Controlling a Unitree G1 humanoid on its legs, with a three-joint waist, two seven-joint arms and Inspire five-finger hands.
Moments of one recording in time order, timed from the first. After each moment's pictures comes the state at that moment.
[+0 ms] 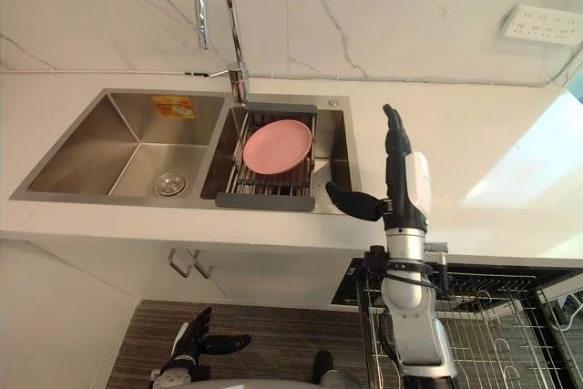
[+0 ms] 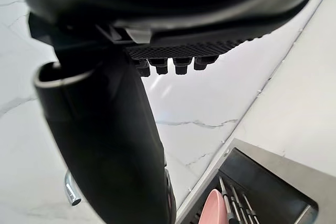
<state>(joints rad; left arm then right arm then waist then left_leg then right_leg) 0.10 0.07 -0.05 0.99 0.00 -0.17 0.14 0.07 -0.22 0.00 -0.24 -0.43 -0.14 -0.22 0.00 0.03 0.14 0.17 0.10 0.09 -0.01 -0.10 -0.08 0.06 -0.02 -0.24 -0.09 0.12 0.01</state>
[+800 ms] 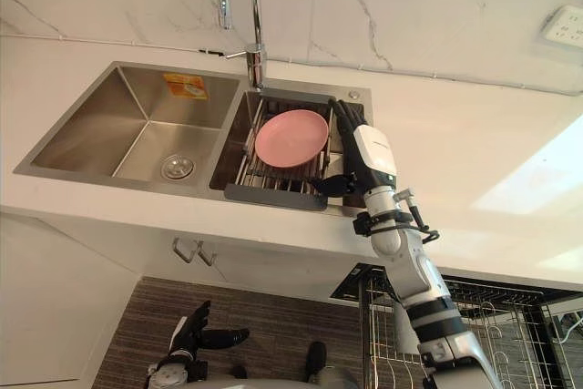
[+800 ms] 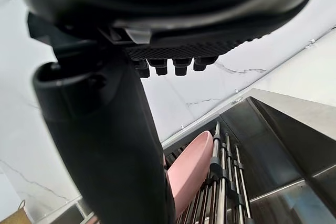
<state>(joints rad) 0.10 0.09 -0.05 0.97 -0.02 -0.18 0.13 -0.29 -0.41 0.16 0.15 -0.54 -0.12 -0.18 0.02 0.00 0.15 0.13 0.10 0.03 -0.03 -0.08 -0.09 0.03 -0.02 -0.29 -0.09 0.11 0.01</state>
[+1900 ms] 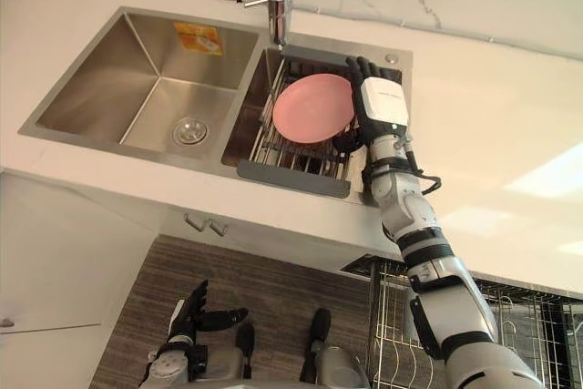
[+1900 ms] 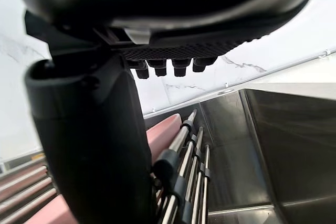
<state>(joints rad) 0.09 0.08 -0.05 0.87 -0.06 -0.22 0.16 -0.70 -0.43 0.20 0.54 -0.74 0.02 -0.29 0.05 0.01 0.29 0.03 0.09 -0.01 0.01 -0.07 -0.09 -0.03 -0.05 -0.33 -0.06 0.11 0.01</state>
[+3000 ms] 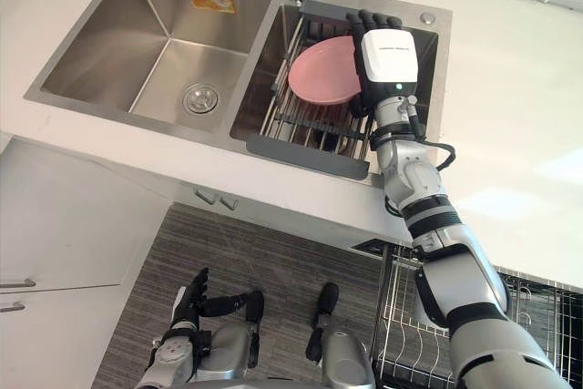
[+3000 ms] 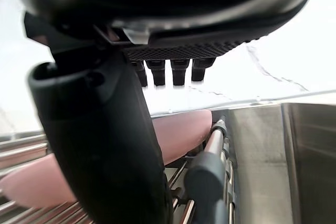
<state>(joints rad) 0.03 0.08 -0.05 0.91 -0.06 -0.23 0.19 -0.86 -0.51 0.30 0.58 -0.86 0.05 -0.35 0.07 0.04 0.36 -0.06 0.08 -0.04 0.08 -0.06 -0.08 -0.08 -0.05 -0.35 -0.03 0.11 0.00</state>
